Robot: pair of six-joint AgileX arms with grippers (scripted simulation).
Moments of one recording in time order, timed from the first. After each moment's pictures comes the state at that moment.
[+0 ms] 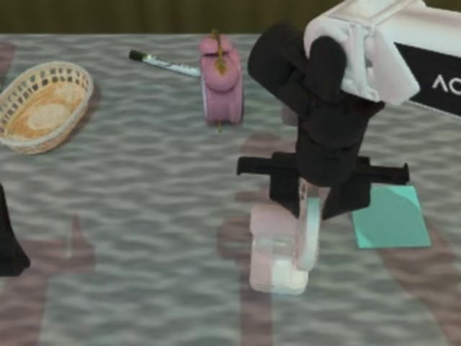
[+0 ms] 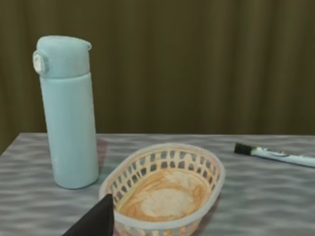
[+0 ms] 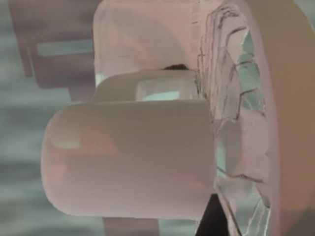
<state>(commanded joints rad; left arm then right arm) 0.00 0.00 0.00 0.00 0.00 0.00 0.69 1.96 1.60 -1.21 0.00 0.79</state>
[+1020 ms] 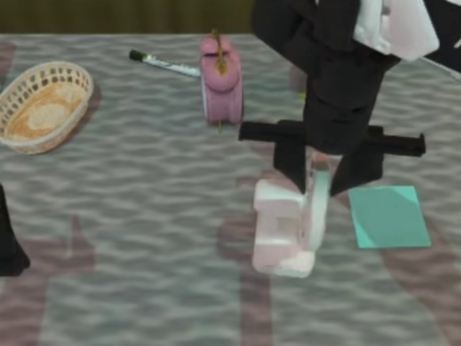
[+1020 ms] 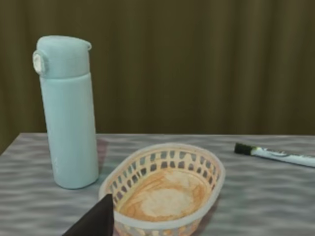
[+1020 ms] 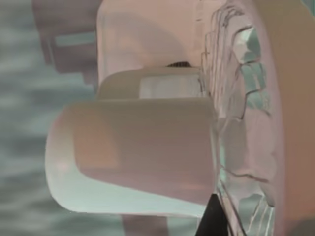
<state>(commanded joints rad) 0.00 0.00 0.00 0.00 0.00 0.00 0.68 1.95 1.79 -1.41 0.00 0.83</state>
